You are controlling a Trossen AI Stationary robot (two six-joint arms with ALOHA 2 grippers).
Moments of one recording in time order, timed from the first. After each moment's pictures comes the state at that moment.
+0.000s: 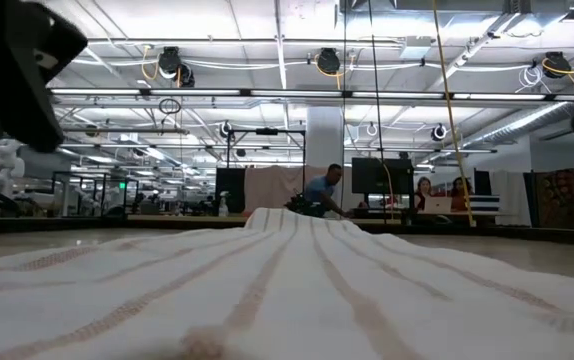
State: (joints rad) left arm -0.85 1.79 1.05 -0.29 -0.58 -0.59; right arm 0.82 1.98 1.24 -0.26 0.23 0.96
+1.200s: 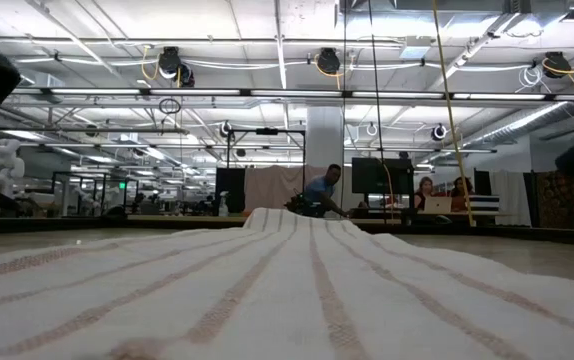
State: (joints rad) left arm -0.93 1.93 1.02 -0.03 -0.55 -0.56; right arm 0.84 2.10 1.24 -0.06 0.46 0.99
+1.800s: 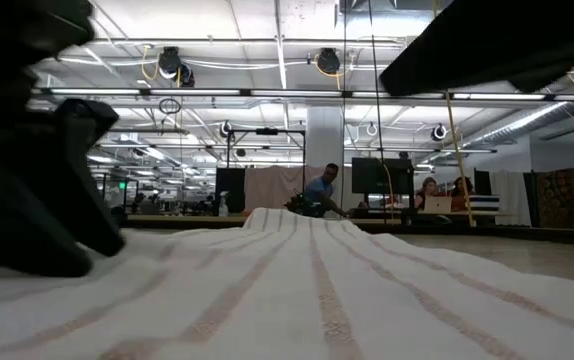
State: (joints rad) left arm -0.77 1.91 0.92 -0.06 -0.63 -0.48; right arm 0.78 2.00 1.25 -0.15 0.93 0.69
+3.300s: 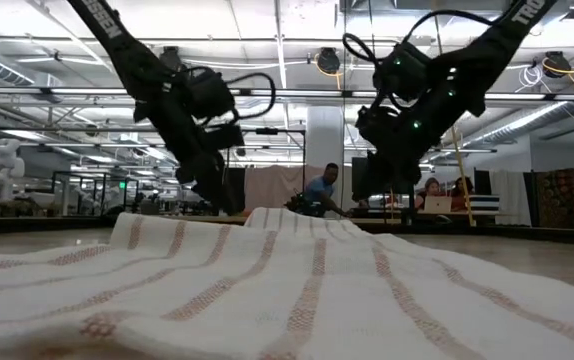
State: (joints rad) left arm 0.49 1.64 0.80 -0.07 0.15 0.40; right arm -0.31 1.53 0.70 0.08 0.03 0.20
